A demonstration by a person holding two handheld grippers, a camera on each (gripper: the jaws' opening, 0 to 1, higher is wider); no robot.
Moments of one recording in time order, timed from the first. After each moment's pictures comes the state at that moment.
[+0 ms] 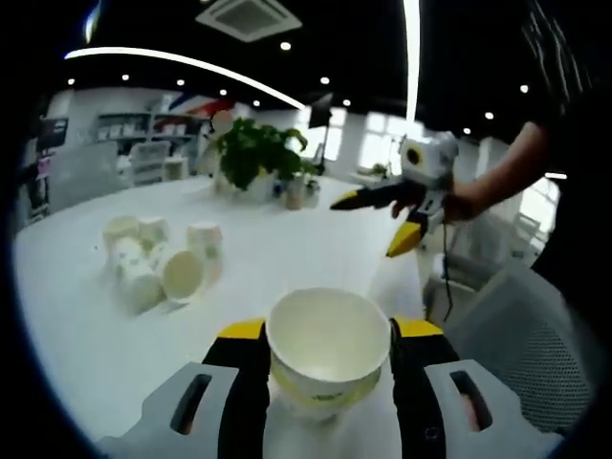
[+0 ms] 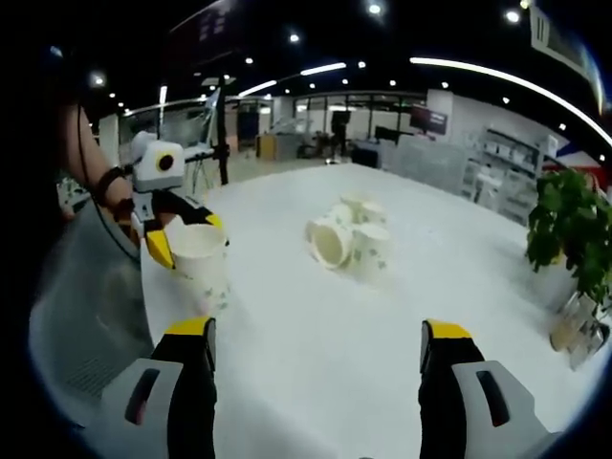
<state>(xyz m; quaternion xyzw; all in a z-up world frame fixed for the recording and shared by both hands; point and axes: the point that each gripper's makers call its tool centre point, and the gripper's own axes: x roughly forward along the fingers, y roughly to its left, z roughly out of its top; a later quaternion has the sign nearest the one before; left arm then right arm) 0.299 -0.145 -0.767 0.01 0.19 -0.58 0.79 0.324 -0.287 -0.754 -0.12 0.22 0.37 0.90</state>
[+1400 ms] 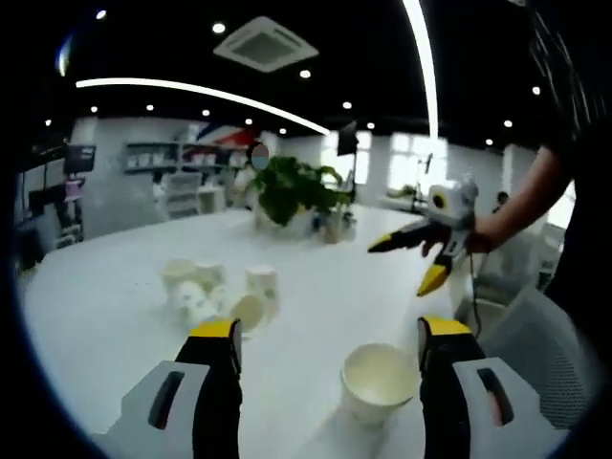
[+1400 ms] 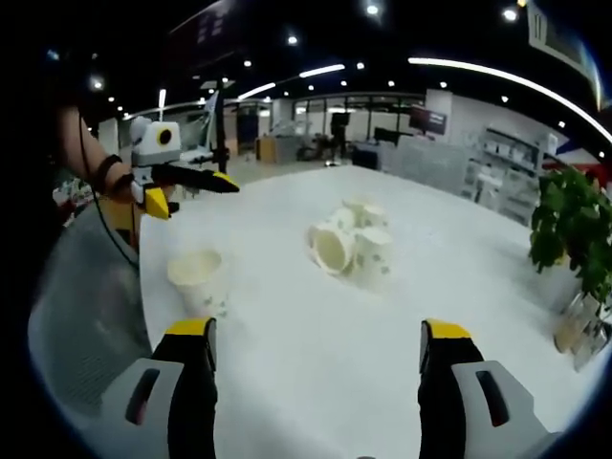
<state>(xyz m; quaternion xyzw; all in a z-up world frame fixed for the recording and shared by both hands) 0.341 -0.097 -0.703 0.02 0.12 -0.51 0.85 0.335 -0.278 -0.747 -0.11 0.22 0.37 0.90</state>
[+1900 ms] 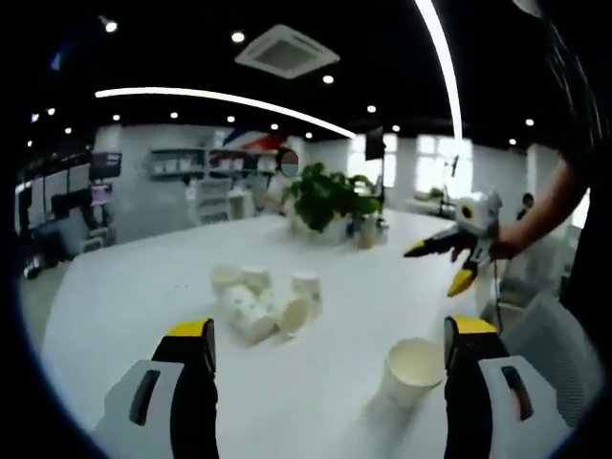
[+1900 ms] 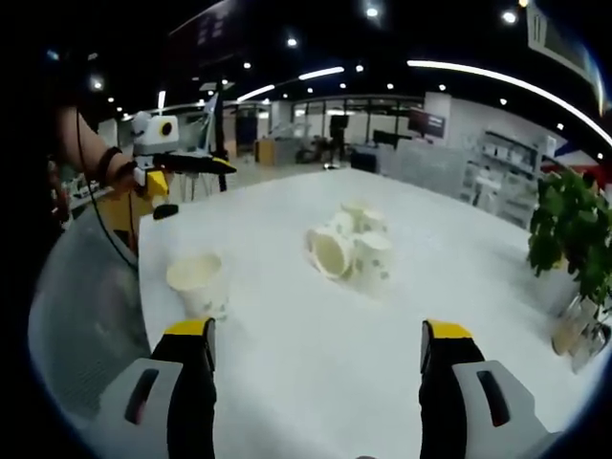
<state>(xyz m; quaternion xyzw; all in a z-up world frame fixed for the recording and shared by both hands) 0.363 -0.047 -0.686 0.01 0.12 -0.46 0.88 0.337 -0.277 -0.742 -0.11 0.21 0.36 0.90</state>
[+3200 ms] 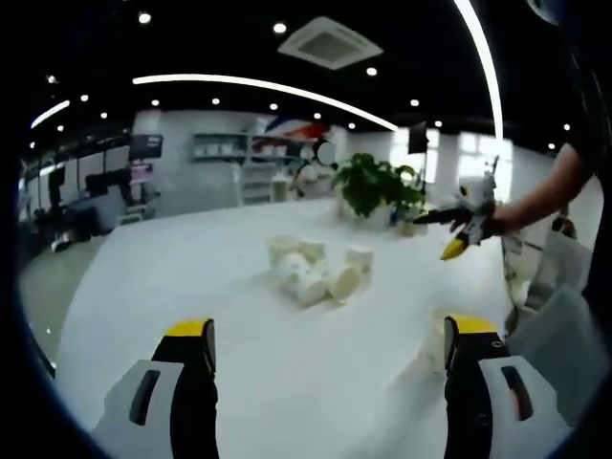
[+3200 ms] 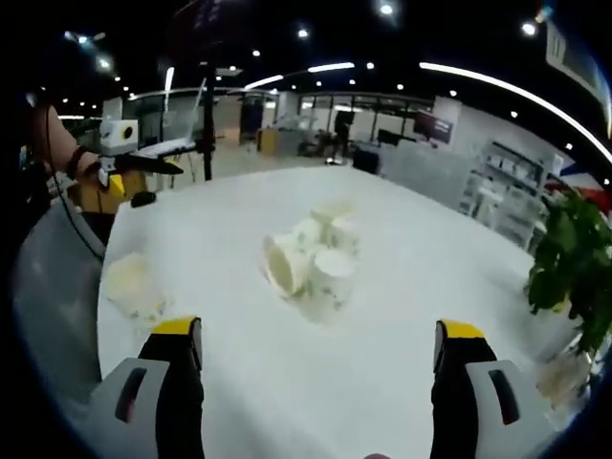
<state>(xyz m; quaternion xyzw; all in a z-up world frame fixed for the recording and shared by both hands) 0.373 0.013 -0.717 0.01 0.15 -0.37 0.92 0.445 -0.287 -0.750 -0.17 0.21 0.37 0.89</state>
